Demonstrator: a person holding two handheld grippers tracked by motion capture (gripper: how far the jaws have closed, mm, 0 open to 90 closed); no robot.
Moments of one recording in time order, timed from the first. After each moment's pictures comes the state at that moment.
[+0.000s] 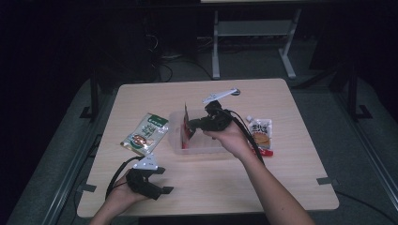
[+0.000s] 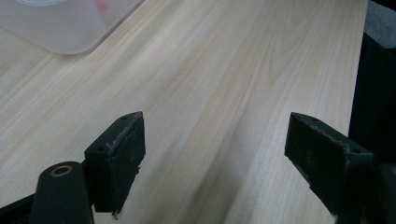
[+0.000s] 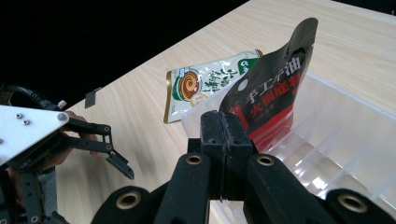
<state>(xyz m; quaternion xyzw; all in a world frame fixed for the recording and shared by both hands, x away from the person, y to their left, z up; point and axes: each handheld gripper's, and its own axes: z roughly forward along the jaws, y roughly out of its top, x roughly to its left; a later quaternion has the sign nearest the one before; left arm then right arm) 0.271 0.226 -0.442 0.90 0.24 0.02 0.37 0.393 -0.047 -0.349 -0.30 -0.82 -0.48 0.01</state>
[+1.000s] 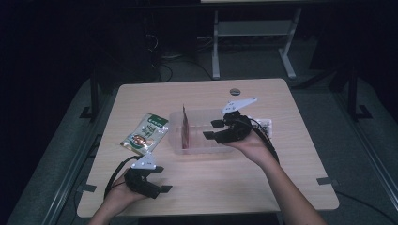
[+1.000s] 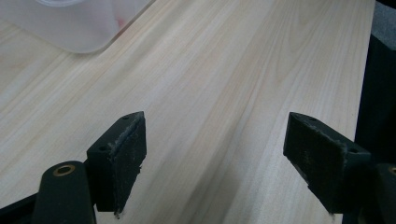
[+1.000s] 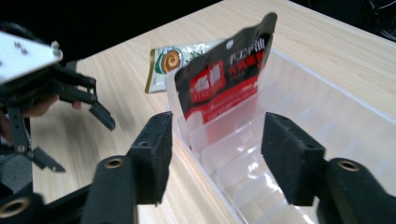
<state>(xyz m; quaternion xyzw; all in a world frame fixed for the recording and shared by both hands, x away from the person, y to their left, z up) 0.271 0.231 -0.441 0.89 0.25 0.03 0.38 0.360 -0.098 -0.350 -0.28 -0.84 -0.46 -0.06</state>
